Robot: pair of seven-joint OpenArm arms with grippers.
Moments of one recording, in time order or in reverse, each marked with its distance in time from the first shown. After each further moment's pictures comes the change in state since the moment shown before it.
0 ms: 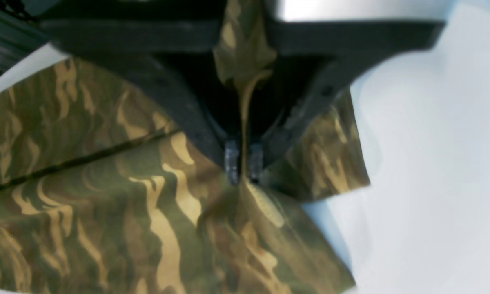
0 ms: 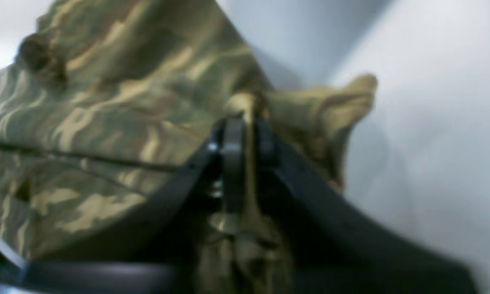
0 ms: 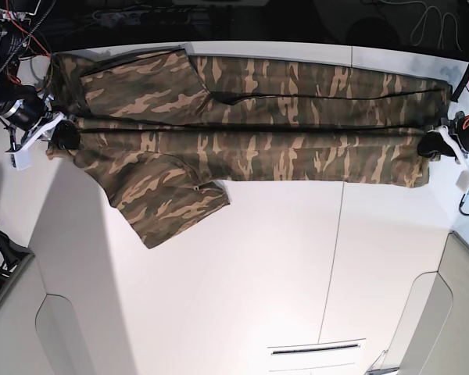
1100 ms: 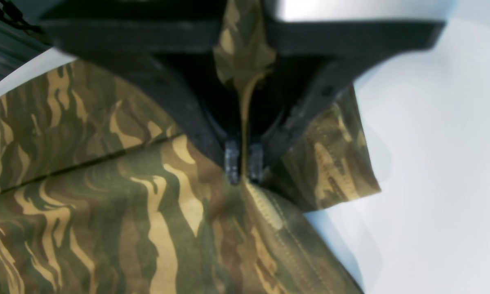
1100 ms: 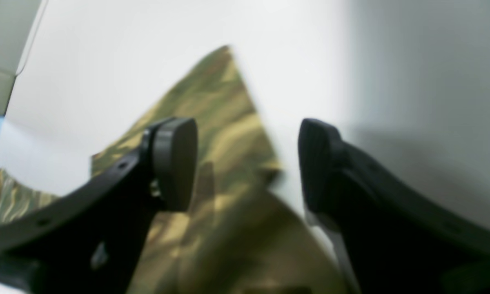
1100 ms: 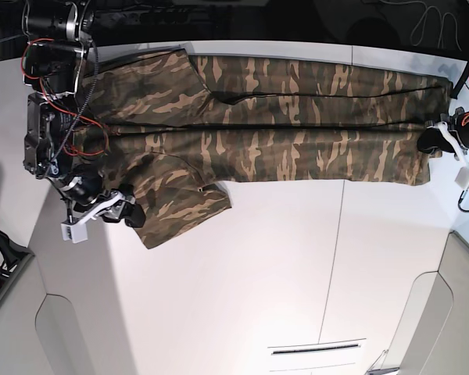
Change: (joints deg) left arm 0.3 0.2 0.0 0.0 0.3 0.0 0.1; right arm 24.0 -9.1 -13.5 -24.0 -11.3 -1.7 16.4
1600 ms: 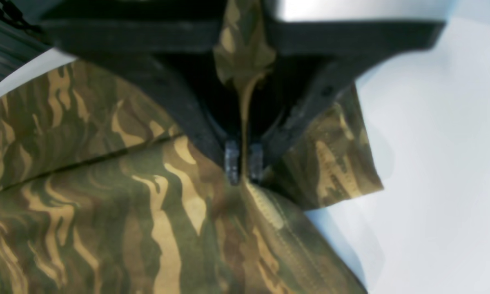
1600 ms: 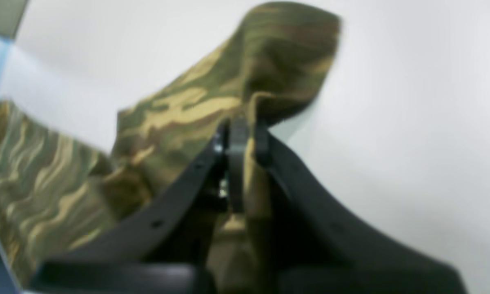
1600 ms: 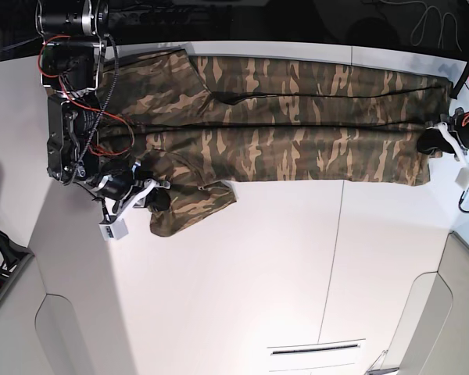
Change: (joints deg) left arm 0.0 0.0 0.0 0.0 -1.1 0.0 -0.2; right arm -0.7 -3.0 -5.1 5.4 -0.1 -0.3 -10.6
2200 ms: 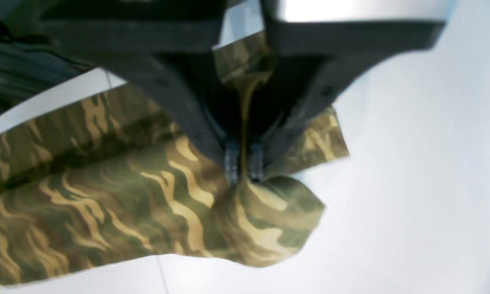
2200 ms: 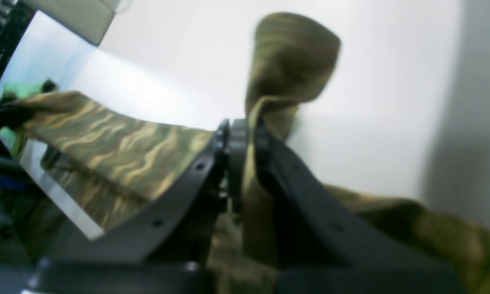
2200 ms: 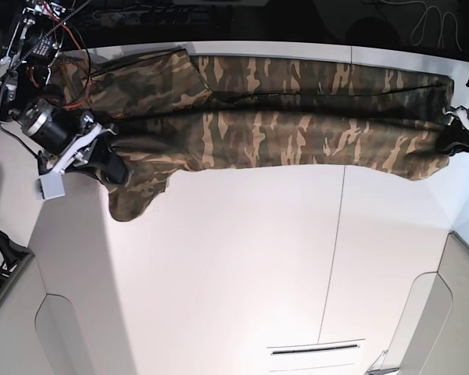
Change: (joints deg) left arm 14.5 0.1 -16.0 19.6 -2.6 0.0 1.7; right arm -23.4 0.3 16.9 43.0 19.4 2.0 -17.2
